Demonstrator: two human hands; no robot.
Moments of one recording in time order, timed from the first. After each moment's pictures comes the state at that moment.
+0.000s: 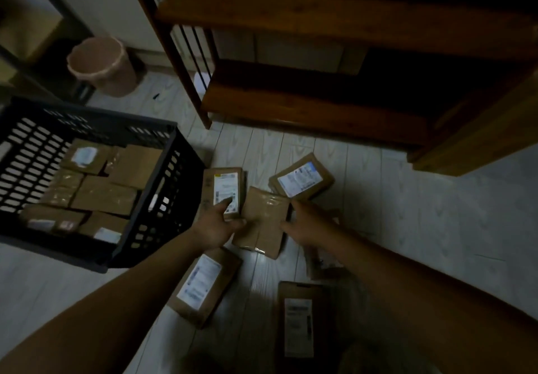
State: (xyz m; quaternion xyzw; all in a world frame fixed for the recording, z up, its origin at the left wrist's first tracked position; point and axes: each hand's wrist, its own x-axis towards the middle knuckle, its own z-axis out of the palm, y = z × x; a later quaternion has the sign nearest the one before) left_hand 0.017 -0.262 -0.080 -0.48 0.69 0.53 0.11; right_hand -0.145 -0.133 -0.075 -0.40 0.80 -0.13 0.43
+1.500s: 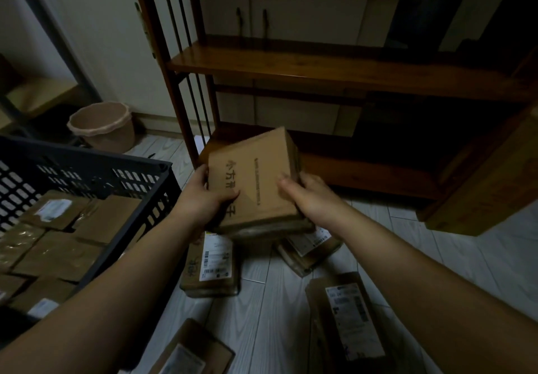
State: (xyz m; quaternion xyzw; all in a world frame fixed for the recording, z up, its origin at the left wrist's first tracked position) left_hand -0.030 -0.332 -0.081 -0.46 0.63 0.58 -0.23; right_hand -0.184 -0.208 -0.077 -0.32 0.79 -0.38 0.36
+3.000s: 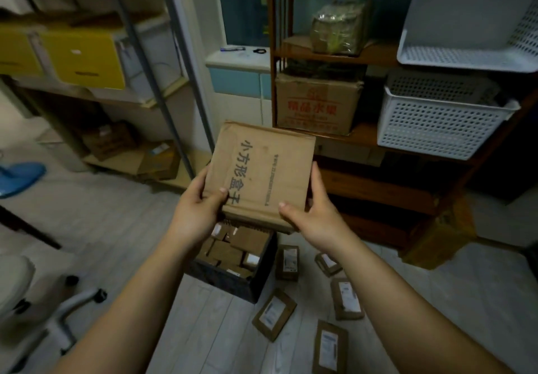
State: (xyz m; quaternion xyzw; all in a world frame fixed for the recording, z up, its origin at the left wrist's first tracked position) left_hand 0.296 -0.175 0.582 -0.42 0.61 0.58 -0.35; right_hand 0.119 -0.073 0.559 -0.41 0.67 -0.51 0.36
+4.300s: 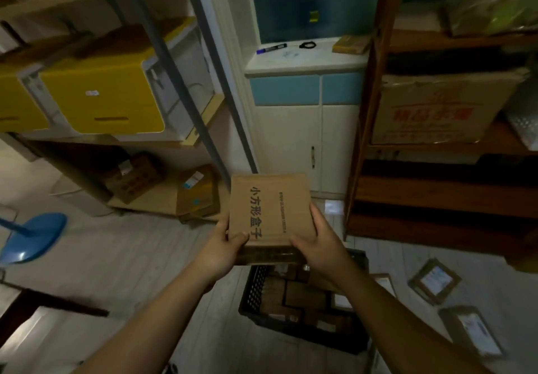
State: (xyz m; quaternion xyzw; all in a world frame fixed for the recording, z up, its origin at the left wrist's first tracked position) left_hand 0.406 -0.578 0.521 -0.48 0.70 0.52 -0.10; right_hand 0.249 -0.462 0.479 -0.33 0.70 -0.52 0.37
